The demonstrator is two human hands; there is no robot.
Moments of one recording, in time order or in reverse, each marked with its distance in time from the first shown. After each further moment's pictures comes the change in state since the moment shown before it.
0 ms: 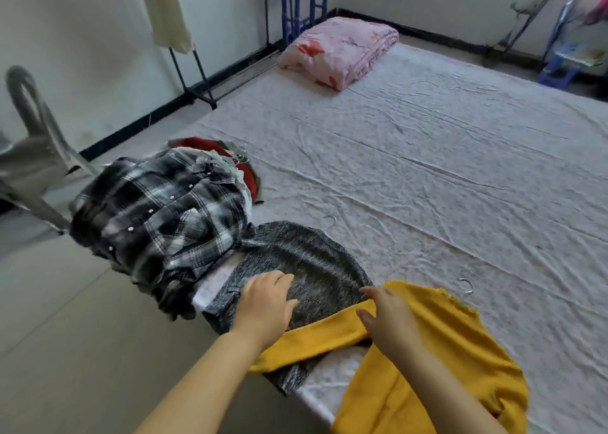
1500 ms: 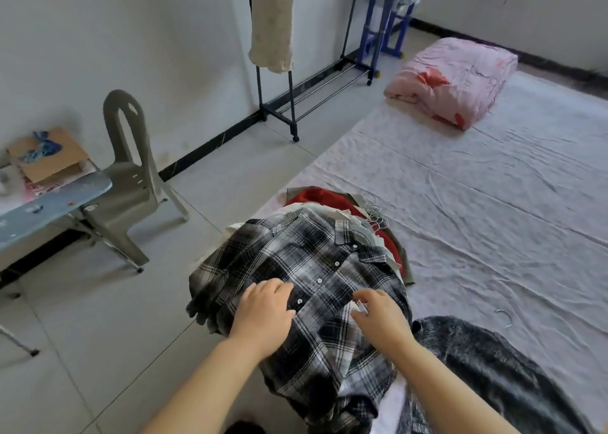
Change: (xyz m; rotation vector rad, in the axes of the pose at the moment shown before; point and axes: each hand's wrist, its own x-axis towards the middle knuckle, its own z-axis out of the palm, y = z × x) left_hand 0.147 -0.513 -0.180 -0.001 -0.102 -0.121; right_hand 0.295 -0.464 0.202 -0.018 -0.199 -0.003
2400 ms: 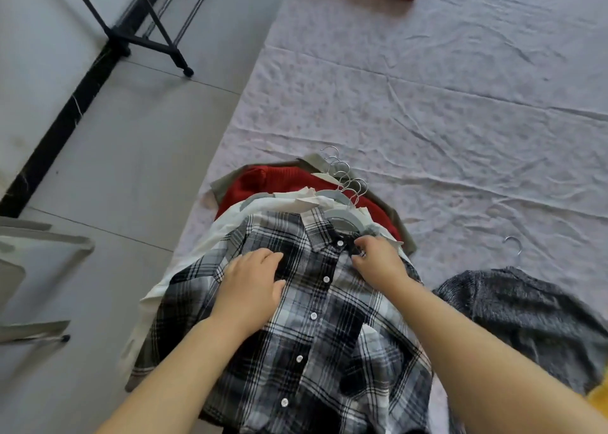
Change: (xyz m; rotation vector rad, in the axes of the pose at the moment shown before) left_hand 0.280 -0.048 0.032 0.018 -0.255 0.325; right_hand 0.249 0.053 0.016 0.075 0.044 0.448
